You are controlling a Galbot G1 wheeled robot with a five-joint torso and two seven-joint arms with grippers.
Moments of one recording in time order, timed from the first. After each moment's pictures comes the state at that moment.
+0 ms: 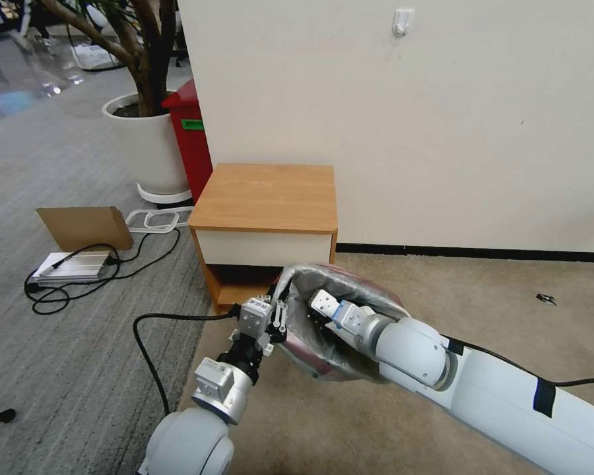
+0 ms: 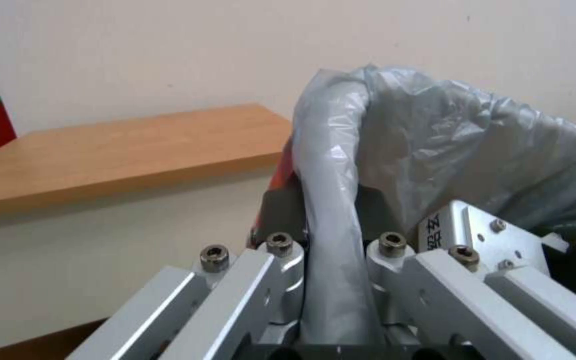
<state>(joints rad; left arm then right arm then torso) 1.52 -1.29 -0.20 -2.29 -0.04 0.16 0.00 -0.64 0.80 -0.47 2.02 0.31 -0.71 0.07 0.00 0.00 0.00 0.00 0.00</state>
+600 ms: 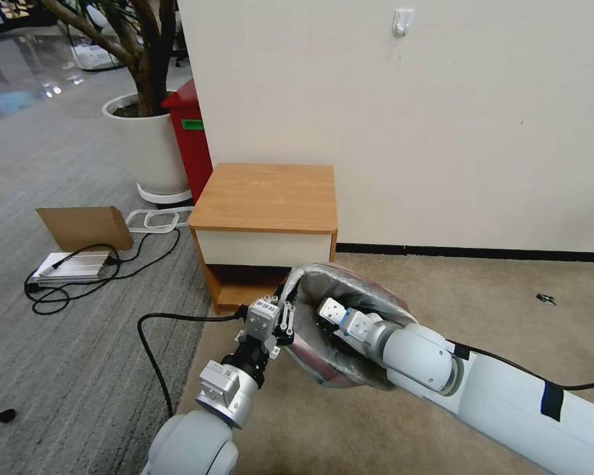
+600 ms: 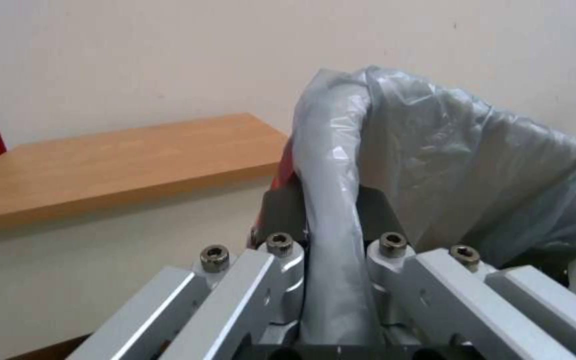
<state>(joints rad) 1.52 -1.29 -0.19 -2.30 -0.03 0.16 0.01 -0.65 0.78 -0.49 2.00 0.31 -0.71 0.07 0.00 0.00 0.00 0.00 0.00</state>
